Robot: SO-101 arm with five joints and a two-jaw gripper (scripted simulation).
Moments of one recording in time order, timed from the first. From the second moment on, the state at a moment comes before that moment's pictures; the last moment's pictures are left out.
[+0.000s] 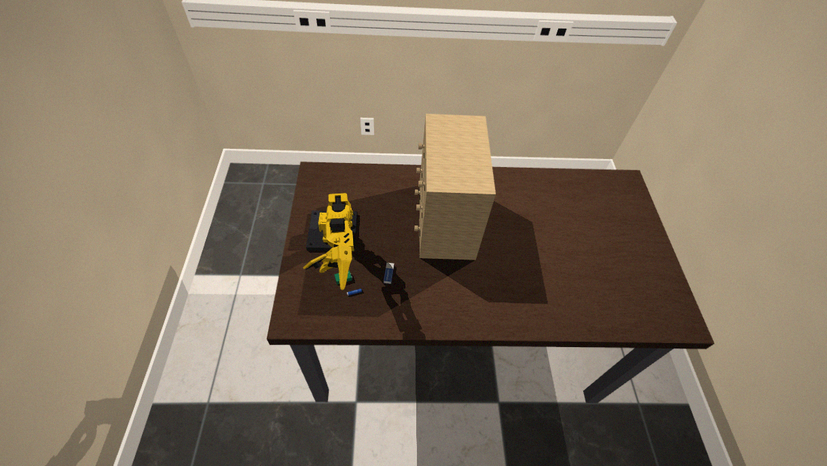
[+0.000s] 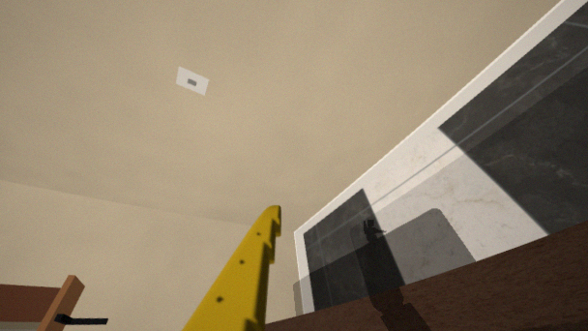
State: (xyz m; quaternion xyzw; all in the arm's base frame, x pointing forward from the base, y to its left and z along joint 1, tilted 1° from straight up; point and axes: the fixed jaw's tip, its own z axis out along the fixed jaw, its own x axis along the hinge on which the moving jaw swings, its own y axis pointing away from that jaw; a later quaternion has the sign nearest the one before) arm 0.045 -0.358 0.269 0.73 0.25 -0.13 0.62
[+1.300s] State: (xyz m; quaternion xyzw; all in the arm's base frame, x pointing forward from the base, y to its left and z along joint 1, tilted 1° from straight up) arm 0.180 -0.249 0.236 0.63 0.58 -0.07 0.52
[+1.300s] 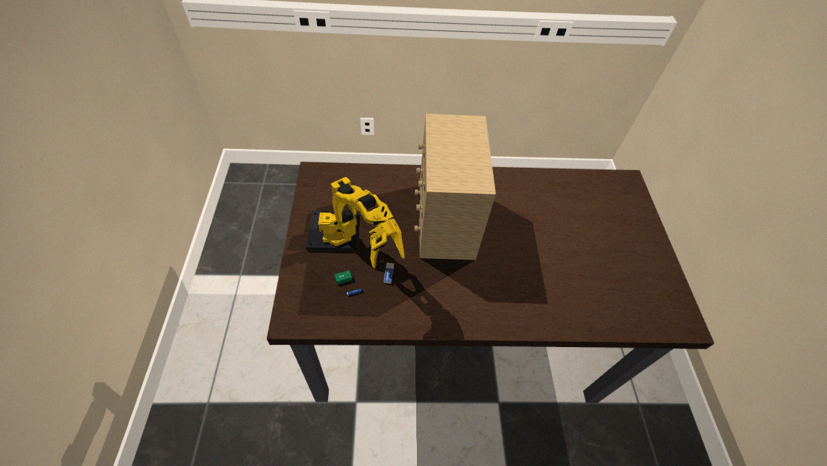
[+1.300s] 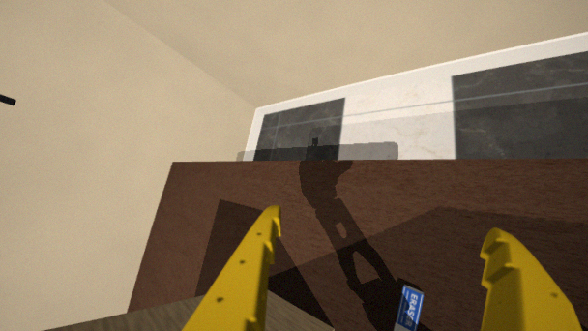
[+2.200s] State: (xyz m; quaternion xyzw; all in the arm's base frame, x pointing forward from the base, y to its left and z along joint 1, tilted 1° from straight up) arm 0.208 -0.062 0.170 0.26 0.89 -0.02 0.37
